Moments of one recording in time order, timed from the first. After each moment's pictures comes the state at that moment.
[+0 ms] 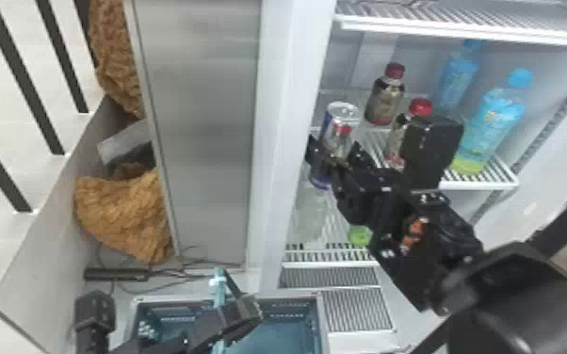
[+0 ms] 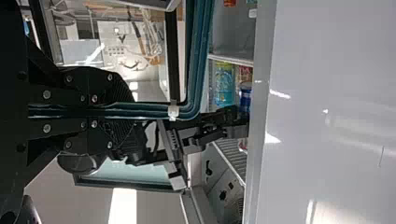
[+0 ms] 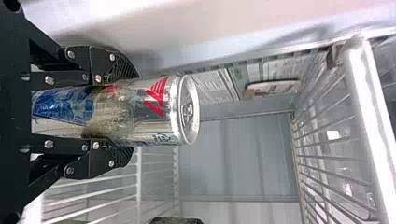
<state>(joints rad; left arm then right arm) 0.27 0.12 0.12 -1.71 1.32 1.28 -0.74 0.15 -0.16 0.13 -2.33 -0.32 0.75 -0.11</state>
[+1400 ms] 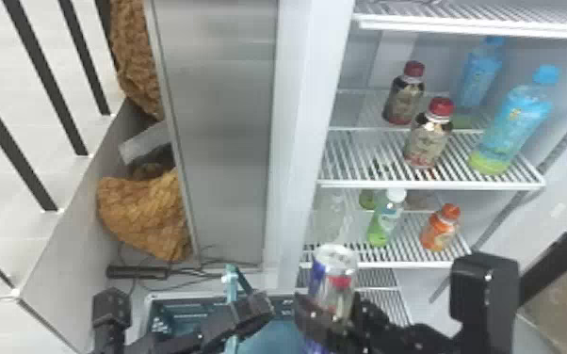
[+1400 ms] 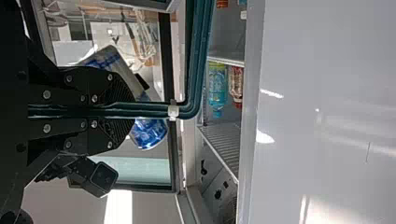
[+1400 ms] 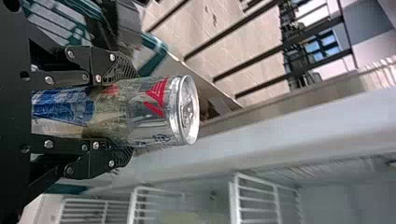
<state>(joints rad) 0.28 0.12 0.14 -1.71 1.32 1.27 -0.75 0.66 -0.20 0.07 -2.78 -0.51 1.09 -0.04</state>
